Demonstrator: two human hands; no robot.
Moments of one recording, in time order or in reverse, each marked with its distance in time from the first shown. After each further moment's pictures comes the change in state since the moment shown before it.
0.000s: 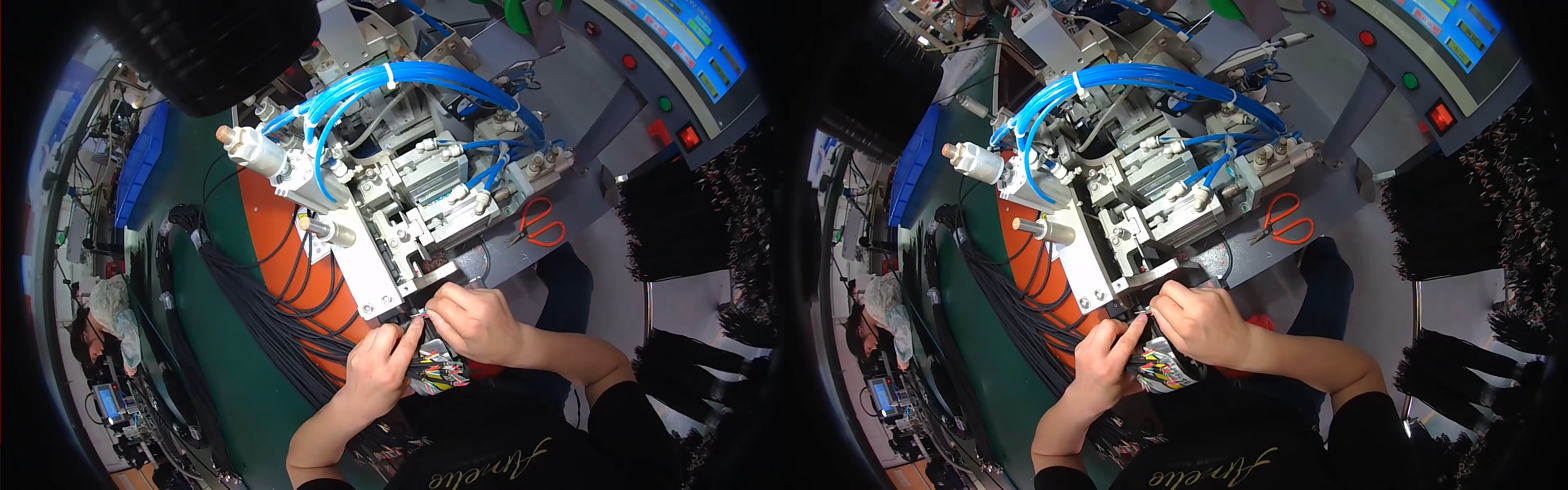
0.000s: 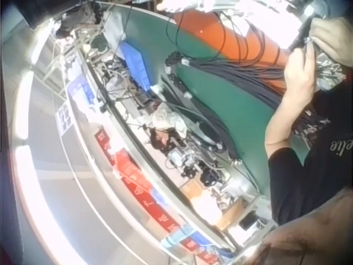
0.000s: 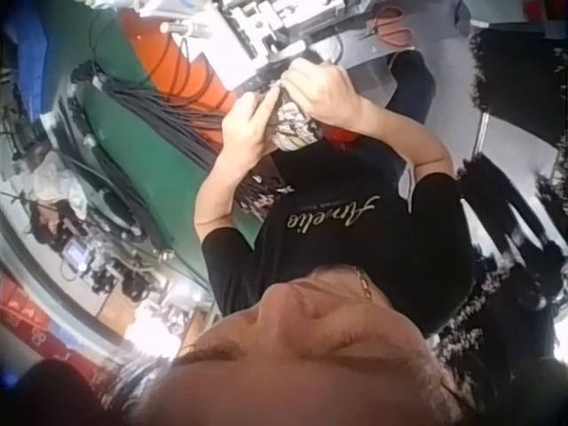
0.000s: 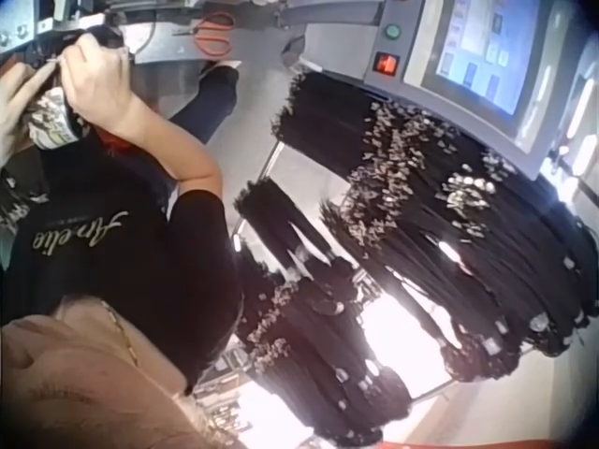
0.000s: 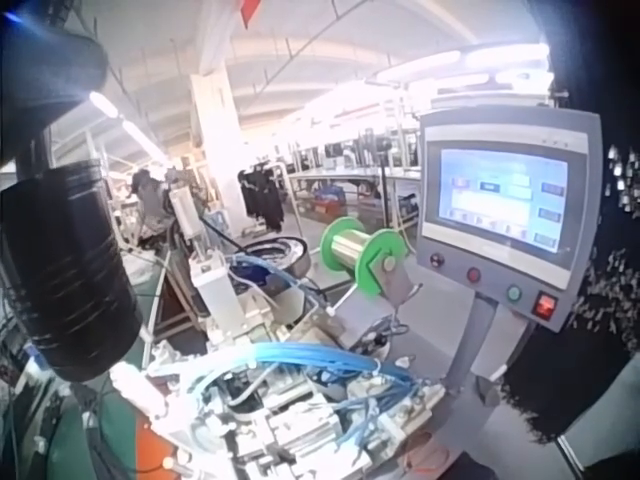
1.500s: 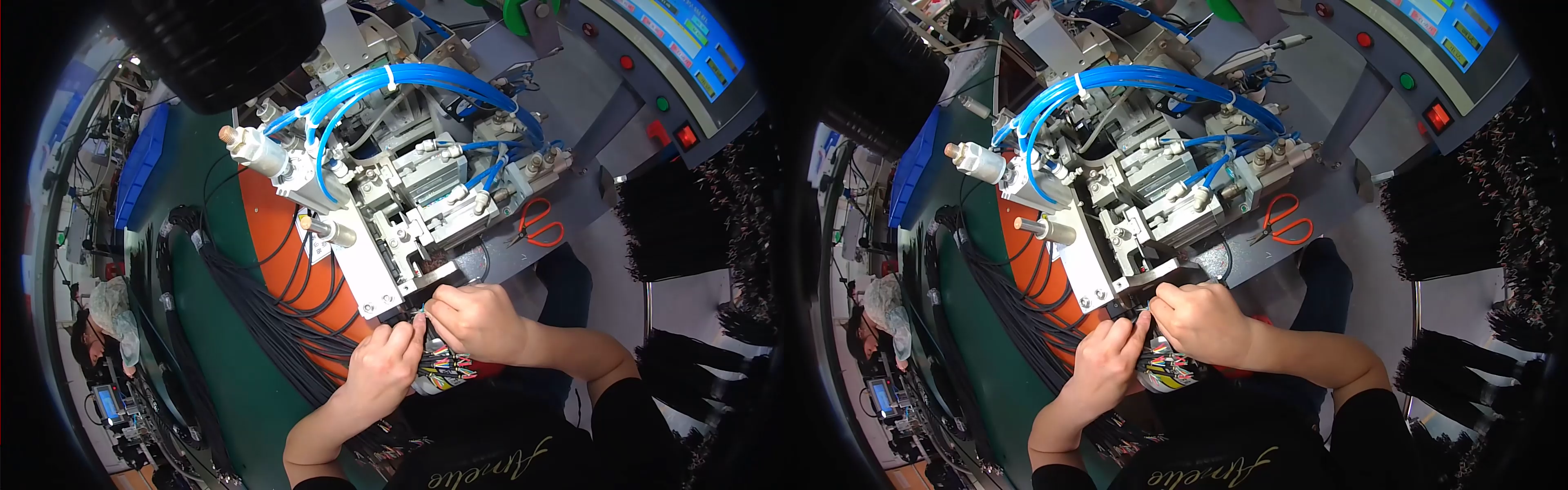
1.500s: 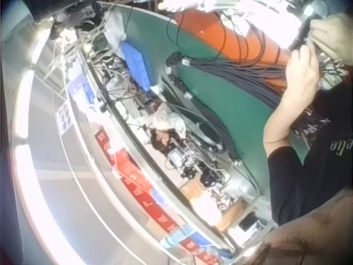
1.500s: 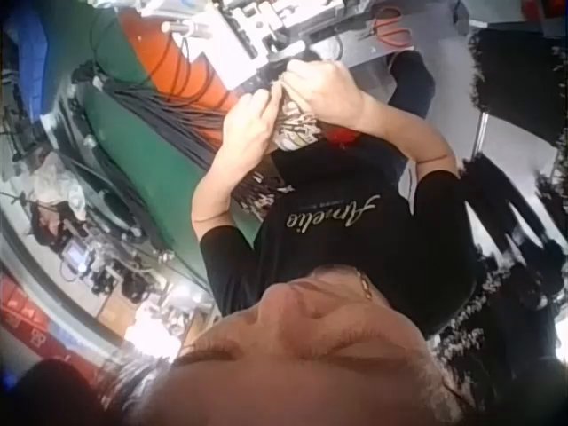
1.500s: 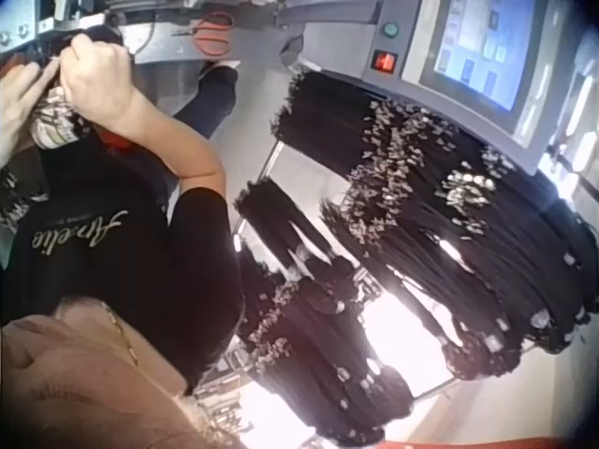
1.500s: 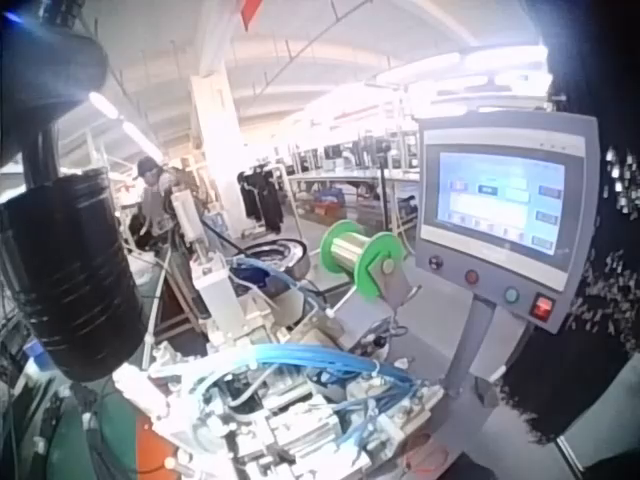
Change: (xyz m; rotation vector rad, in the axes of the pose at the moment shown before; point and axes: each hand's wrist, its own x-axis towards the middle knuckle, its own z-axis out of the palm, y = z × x) left_hand 0.013 0.006 -0.012 0.215 -0.185 0.097; right_hand 0.007 0.001 -0.009 -0.142 -0.096 -0.099
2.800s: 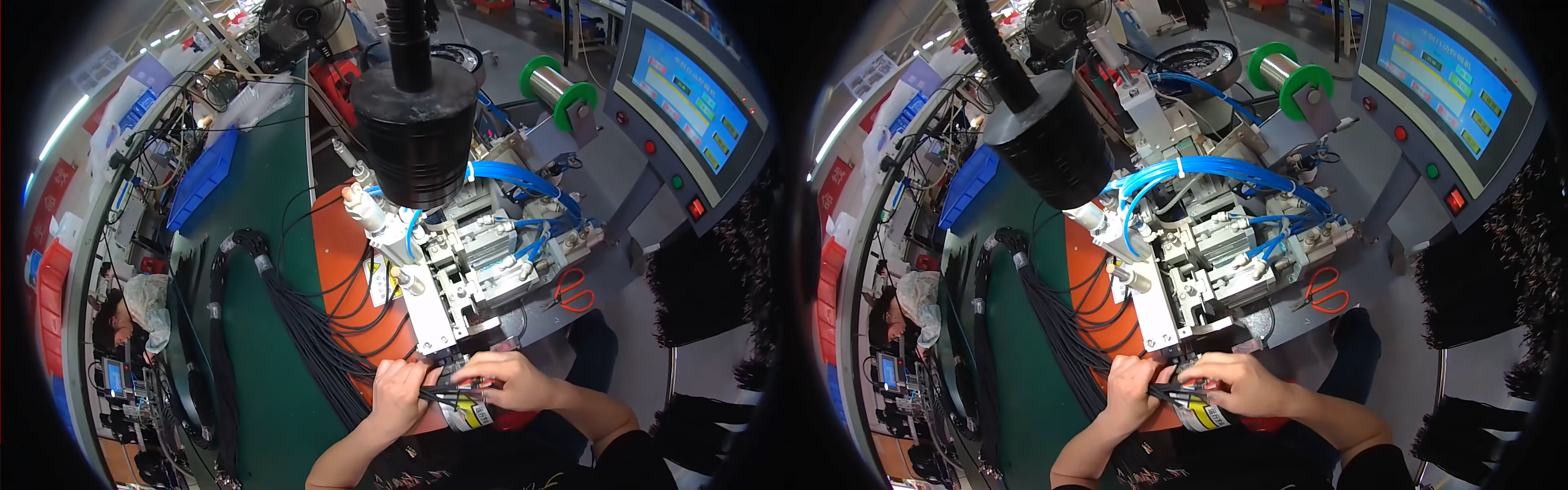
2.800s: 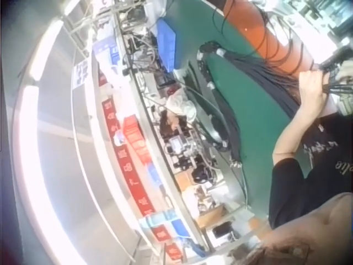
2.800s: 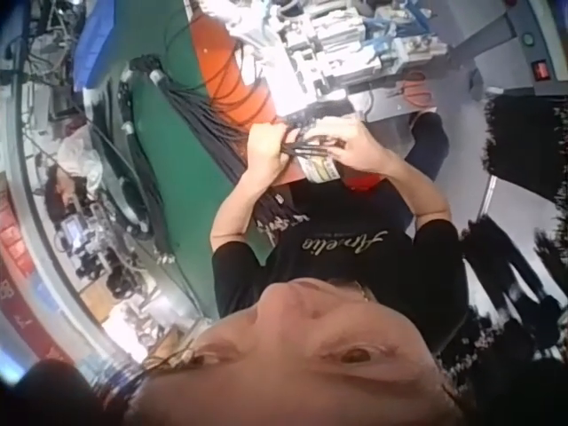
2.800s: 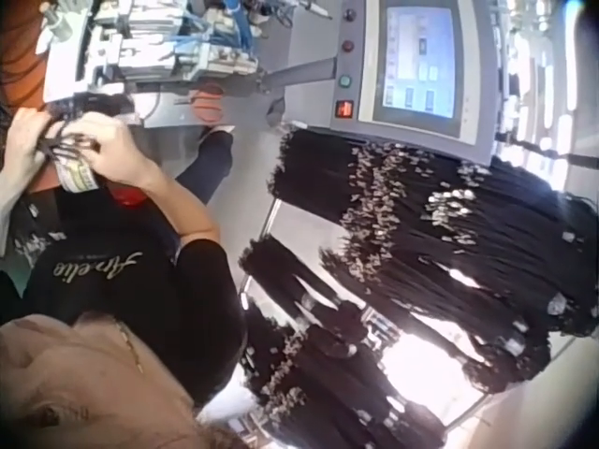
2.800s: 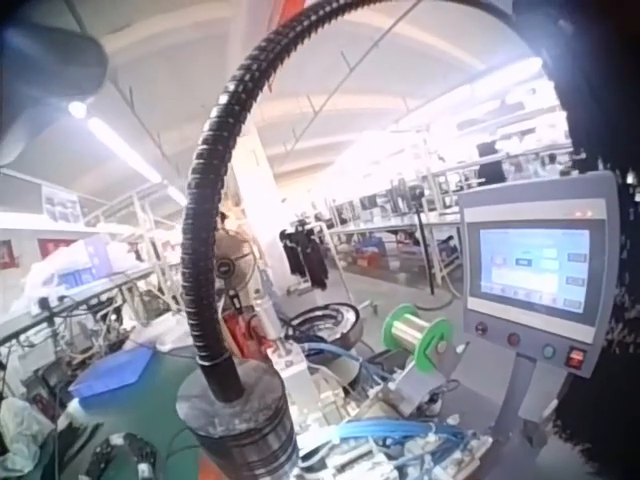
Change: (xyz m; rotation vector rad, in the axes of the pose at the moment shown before) left_hand -0.026 -0.020 0.021 -0.154 0.383 -0.257; right_hand 0.003 -0.012 -0.007 0.774 -0.050 0.033
